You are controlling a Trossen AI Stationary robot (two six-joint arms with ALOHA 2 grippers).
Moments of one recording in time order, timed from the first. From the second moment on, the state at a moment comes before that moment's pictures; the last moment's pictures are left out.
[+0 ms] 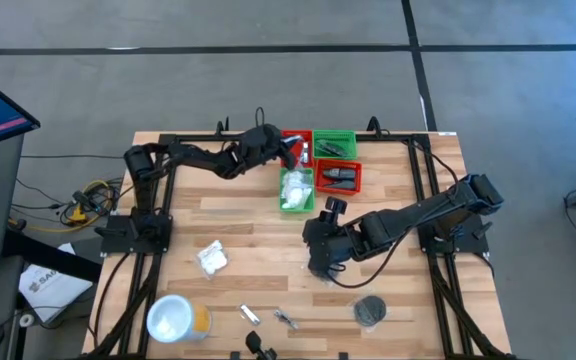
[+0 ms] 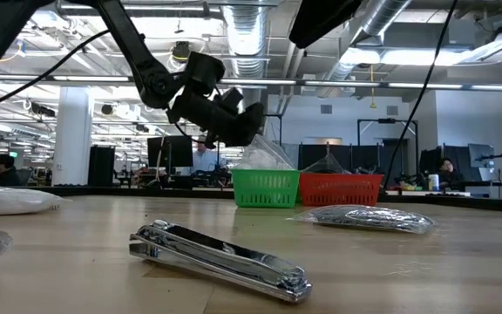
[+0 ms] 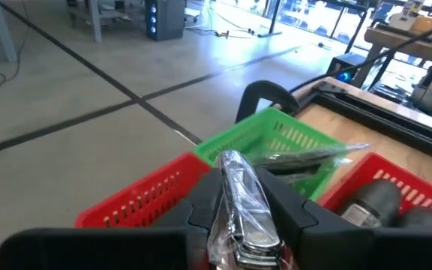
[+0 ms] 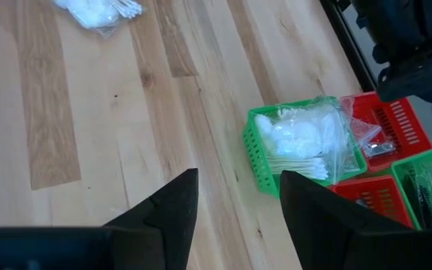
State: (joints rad) left arm 0.51 1.93 0.98 0.71 -0.17 -0.19; right arm 0.37 1.71 1.52 -0.88 0.63 0.38
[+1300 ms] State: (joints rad) left arm 0.40 1.76 0.80 0.57 0.10 -0.13; right arm 0.38 1.71 1.52 -0.90 0.63 0.39
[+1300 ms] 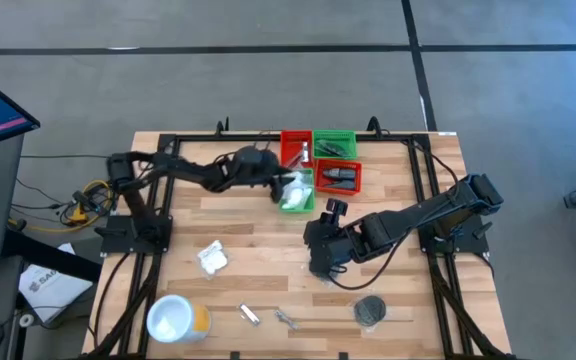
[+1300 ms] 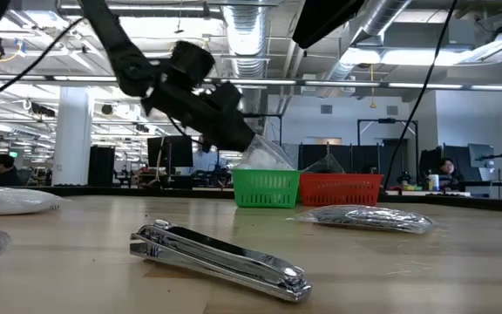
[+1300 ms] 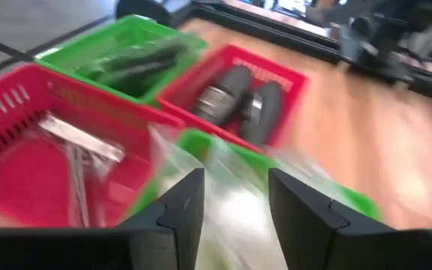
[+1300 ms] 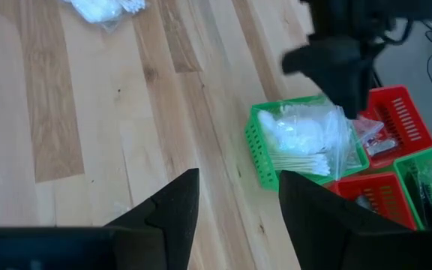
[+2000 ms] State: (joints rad) left arm 0.12 1.38 0.53 0.60 0.02 -0.11; right arm 0.42 1.72 1.37 -0.89 0.54 0.56
